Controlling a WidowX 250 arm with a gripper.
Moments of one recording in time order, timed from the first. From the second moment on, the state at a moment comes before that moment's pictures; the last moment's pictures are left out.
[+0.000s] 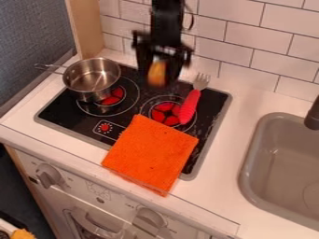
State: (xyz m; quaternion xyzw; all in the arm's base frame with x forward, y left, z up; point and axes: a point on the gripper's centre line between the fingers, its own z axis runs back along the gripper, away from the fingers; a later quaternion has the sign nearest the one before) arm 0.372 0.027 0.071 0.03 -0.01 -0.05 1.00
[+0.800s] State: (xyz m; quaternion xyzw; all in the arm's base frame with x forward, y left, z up) arm 0.259 0.083 0.104 0.05 0.02 0.01 1.00
